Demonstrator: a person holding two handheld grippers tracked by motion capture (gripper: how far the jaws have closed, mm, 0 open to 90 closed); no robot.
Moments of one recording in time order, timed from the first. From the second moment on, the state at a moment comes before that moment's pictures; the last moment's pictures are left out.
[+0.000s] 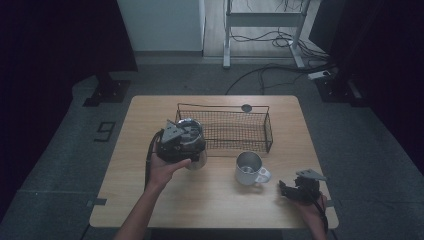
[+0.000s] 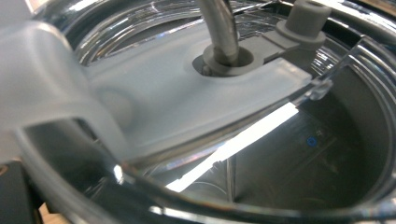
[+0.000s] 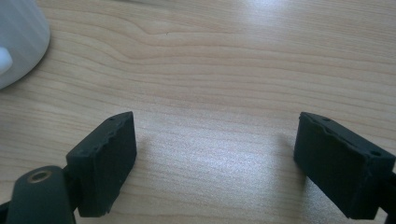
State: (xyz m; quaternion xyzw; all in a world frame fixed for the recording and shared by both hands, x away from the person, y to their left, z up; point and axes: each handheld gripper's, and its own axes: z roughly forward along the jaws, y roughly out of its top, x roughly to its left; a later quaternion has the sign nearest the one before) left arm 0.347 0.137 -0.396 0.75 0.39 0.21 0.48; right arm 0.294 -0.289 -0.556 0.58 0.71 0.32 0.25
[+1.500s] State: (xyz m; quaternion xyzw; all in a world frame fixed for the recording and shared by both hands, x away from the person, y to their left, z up) left arm 0.375 0.128 -0.368 0.75 0.40 0.22 0.49; right arm 0.294 -0.289 -0.556 0.57 0.71 0.32 0.25
